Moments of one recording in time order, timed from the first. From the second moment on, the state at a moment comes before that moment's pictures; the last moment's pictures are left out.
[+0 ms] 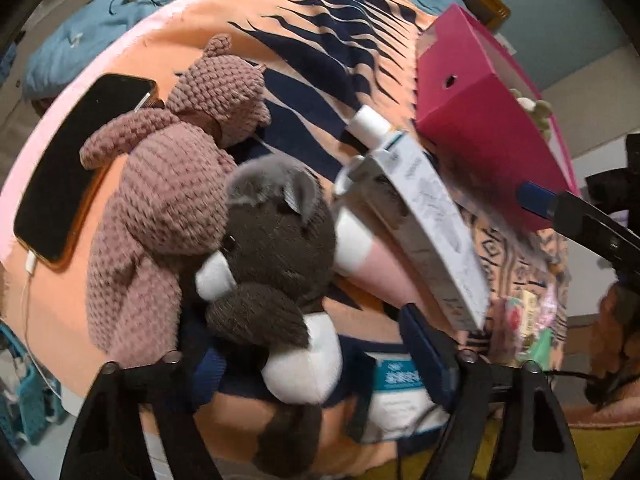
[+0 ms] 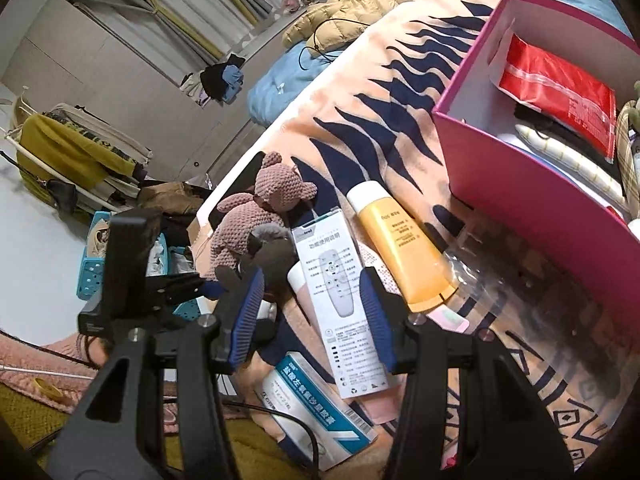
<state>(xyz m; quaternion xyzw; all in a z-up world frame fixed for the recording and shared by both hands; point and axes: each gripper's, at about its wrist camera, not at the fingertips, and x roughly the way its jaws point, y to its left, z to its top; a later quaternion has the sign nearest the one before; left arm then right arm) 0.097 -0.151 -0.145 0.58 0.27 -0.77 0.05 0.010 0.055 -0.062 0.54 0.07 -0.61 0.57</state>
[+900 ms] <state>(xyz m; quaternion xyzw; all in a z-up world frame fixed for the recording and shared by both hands) 0.085 -0.080 -0.053 0.52 0.08 -0.84 -0.14 0.011 0.059 -0.049 0.52 0.05 -0.60 0.61</state>
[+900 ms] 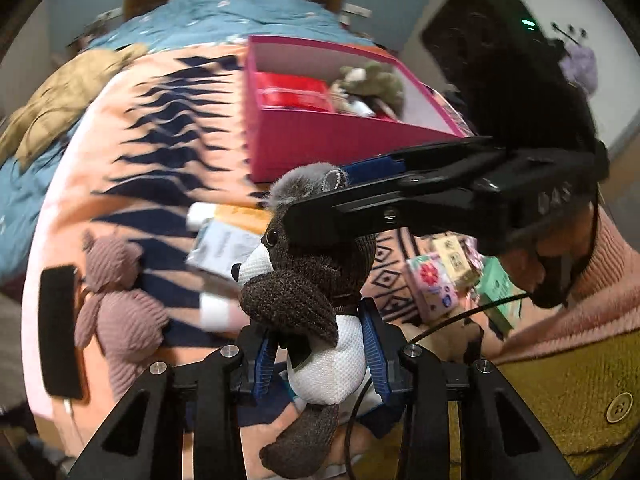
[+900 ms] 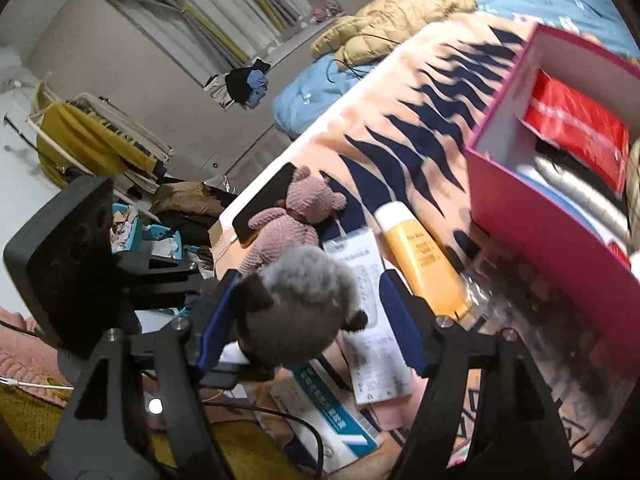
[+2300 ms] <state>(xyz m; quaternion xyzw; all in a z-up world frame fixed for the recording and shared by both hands) -0.018 -0.062 -0.095 0.53 0.15 -0.82 -0.18 -0.054 0.205 -0.084 0.55 -0.24 -0.71 0.37</state>
